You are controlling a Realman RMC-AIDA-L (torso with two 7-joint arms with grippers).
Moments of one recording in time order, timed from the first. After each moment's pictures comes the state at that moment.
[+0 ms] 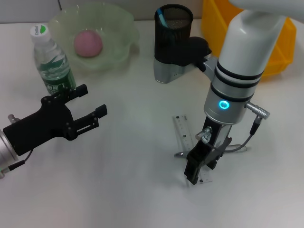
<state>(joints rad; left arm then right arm) -0.39 -2.06 0.53 0.32 1.81 1.54 -0.85 1.14 2.09 -1.74 -0.60 -2.30 -1.54 2.95</state>
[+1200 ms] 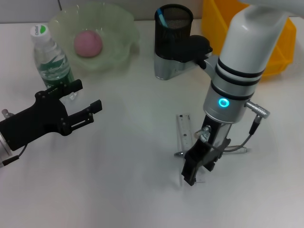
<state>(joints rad) -0.39 -2.06 0.53 0.37 1.81 1.54 -0.88 1.14 2.09 -1.70 -0.60 -2.30 -1.56 2.96</state>
